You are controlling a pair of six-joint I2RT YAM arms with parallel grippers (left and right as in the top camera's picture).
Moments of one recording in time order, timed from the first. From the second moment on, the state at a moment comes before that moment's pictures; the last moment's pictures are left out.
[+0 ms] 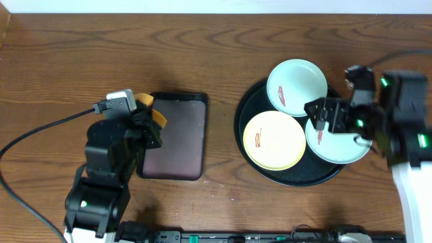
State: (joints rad) left arm -0.19 0.76 0.82 -0.54 -0.01 -0.39; right arm 0.01 1.19 1.28 -1.04 -0.39 0.13
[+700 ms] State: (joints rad) left arm -0.19 0.94 0.82 -0.56 0.13 -0.49; right arm 0.11 1.79 1.31 -0.93 -0.16 -0.04
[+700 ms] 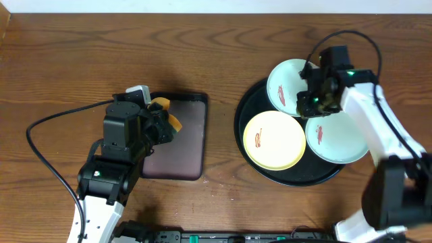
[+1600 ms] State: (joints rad) left arm -0.19 0.97 0.82 -0.56 0.20 -0.48; right arm 0.11 1.99 1.31 -0.93 -0.19 -0.17
